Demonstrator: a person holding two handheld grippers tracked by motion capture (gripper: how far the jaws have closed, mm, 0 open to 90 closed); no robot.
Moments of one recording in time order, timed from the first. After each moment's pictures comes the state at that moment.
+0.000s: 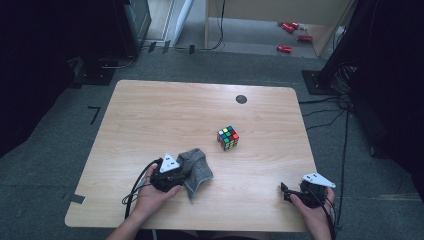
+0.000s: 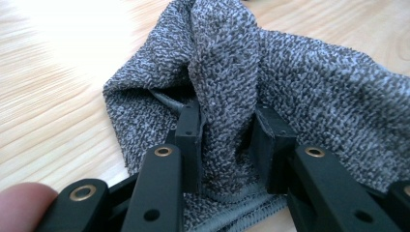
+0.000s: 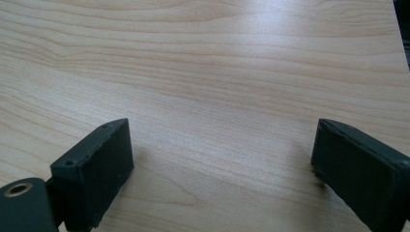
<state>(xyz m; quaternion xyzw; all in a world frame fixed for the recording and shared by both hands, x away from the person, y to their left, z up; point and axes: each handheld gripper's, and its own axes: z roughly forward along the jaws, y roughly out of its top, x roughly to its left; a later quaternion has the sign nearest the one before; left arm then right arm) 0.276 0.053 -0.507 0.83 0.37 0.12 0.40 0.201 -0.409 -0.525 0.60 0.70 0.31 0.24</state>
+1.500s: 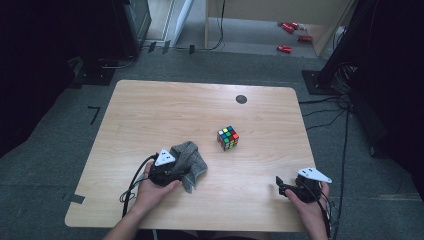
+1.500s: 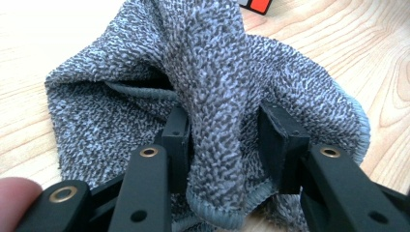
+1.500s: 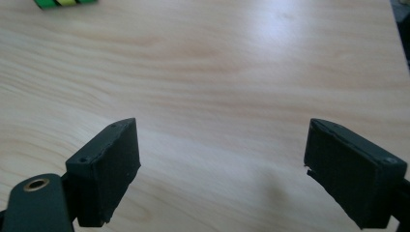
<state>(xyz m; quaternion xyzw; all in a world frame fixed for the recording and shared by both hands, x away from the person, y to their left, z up) 0.291 0.054 -0.515 0.82 0.38 0.09 0.43 0.212 -0.386 -0.502 0.58 0.69 0.34 0.25</state>
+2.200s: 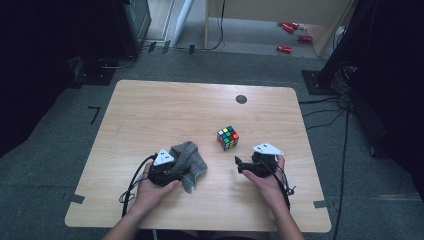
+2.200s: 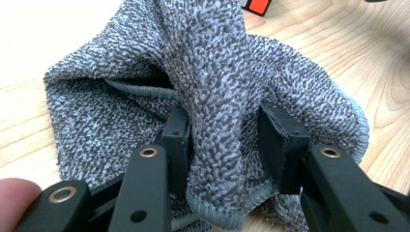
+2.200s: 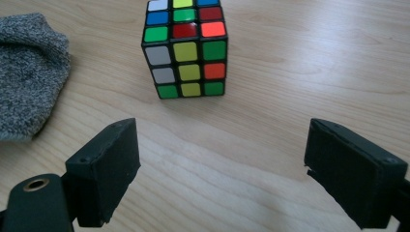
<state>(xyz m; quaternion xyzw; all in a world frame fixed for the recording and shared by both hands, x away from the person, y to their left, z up) 0.292 0.056 -0.516 0.81 0.38 0.08 0.43 0.288 -0.277 -0.493 0.52 0.73 0.39 0.22</state>
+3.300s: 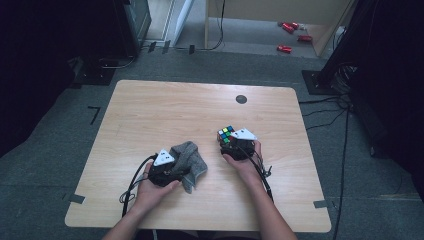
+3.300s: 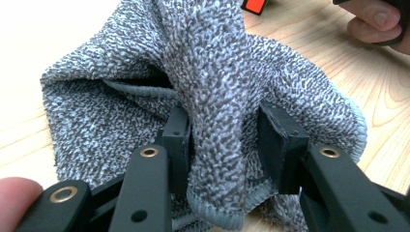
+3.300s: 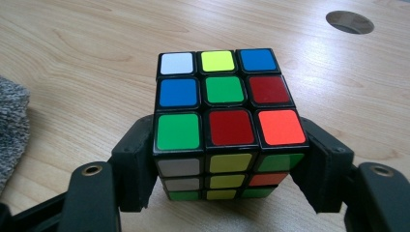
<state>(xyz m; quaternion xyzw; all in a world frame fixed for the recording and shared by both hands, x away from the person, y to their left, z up) 0.291 0.056 -0.516 0.81 0.38 0.08 0.43 0.349 -0.226 -0.510 0.51 0.73 0.39 0.26</state>
